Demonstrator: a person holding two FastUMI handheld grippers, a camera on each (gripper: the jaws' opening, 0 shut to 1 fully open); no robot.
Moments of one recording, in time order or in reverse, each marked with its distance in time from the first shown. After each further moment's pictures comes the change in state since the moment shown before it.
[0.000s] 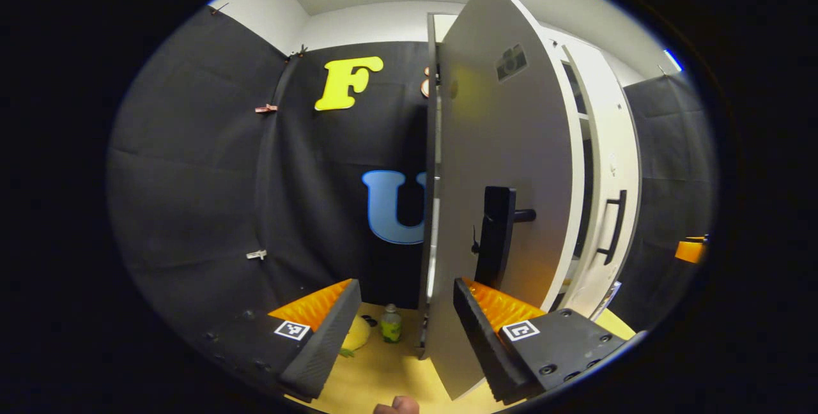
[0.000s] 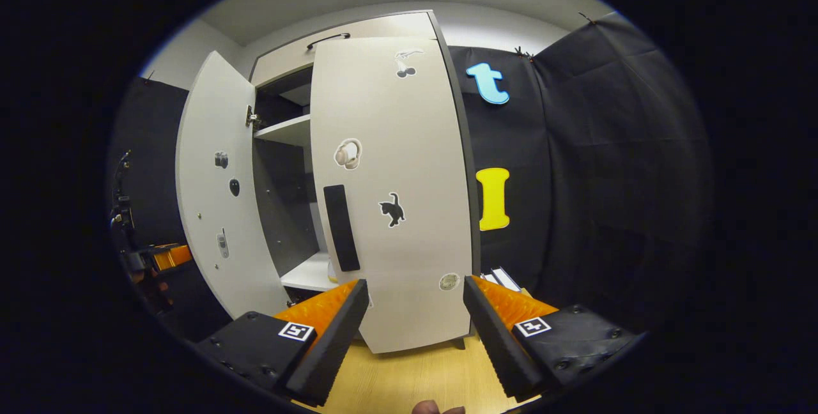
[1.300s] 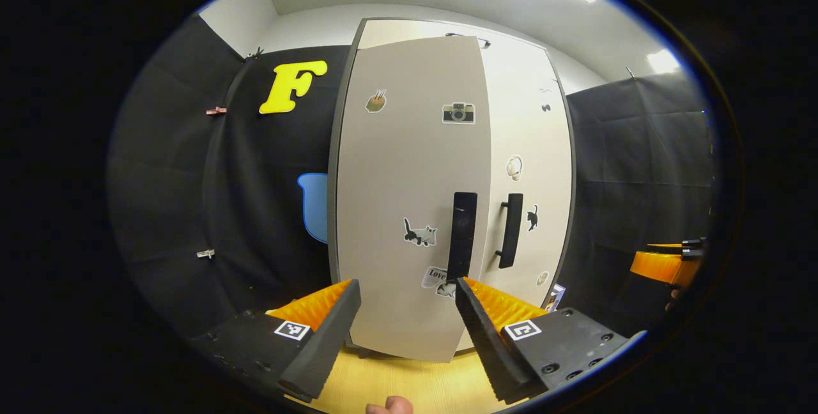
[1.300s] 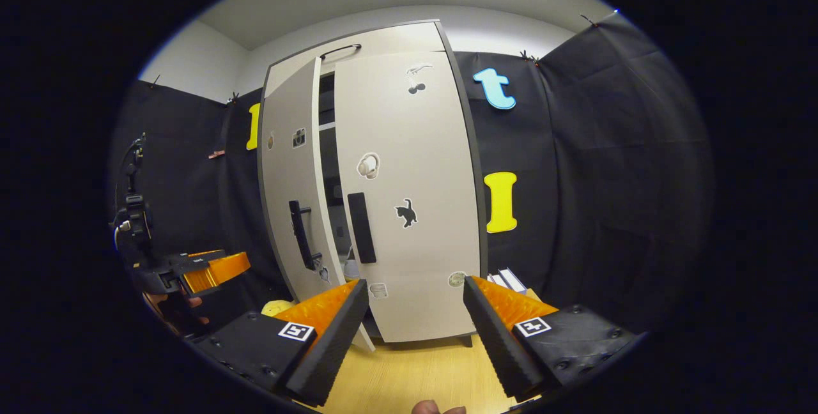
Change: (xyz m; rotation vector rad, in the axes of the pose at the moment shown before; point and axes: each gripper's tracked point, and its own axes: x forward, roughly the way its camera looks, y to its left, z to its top) left arm -0.030 -0.120 0.009 0.000 -0.015 -0.183; right arm -0.017 0.007 0.008 0.009 -0.017 0.051
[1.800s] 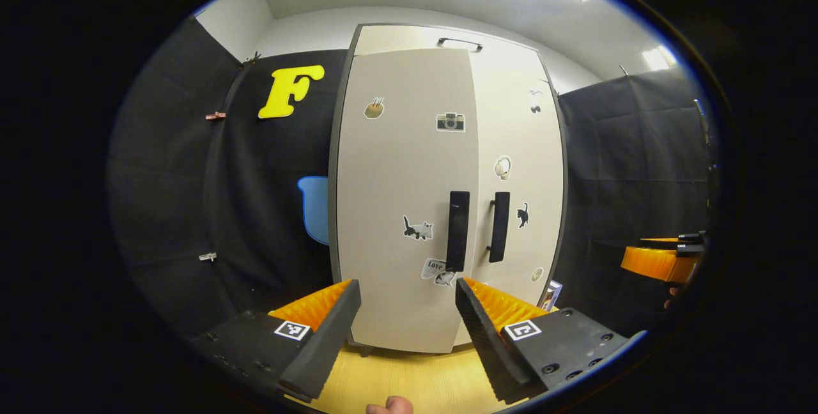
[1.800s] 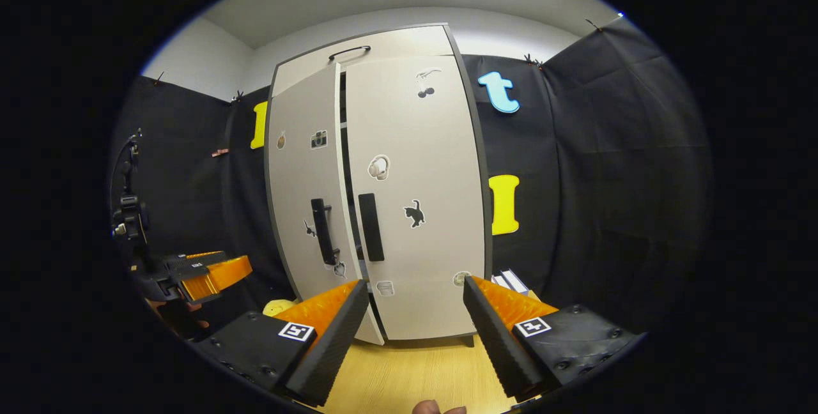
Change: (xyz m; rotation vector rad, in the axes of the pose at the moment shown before) left arm -0.013 -0.003 0.001 0.020 -0.002 -0.010; right arm -0.005 0.004 -0.002 -0.018 -0.007 0.007
